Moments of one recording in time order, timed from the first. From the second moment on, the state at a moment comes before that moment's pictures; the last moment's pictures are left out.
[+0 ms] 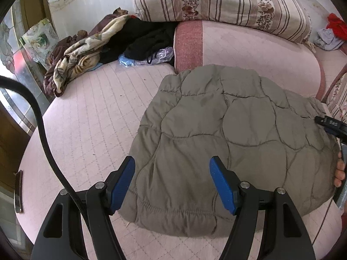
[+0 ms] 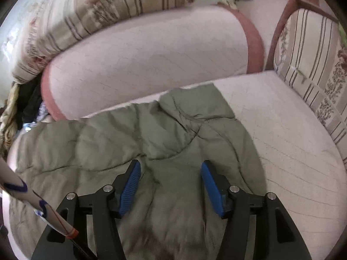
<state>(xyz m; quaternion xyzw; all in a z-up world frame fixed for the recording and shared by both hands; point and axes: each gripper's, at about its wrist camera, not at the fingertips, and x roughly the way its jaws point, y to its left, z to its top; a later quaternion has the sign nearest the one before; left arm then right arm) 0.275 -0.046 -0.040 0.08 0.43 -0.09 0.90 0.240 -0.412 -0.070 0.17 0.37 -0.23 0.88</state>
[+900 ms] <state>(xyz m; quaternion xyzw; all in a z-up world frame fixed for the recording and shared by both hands) 0.248 -0.043 -0.053 0.06 0.45 -0.09 0.89 0.203 -0.313 -0.082 0.08 0.37 -0.19 0.91</state>
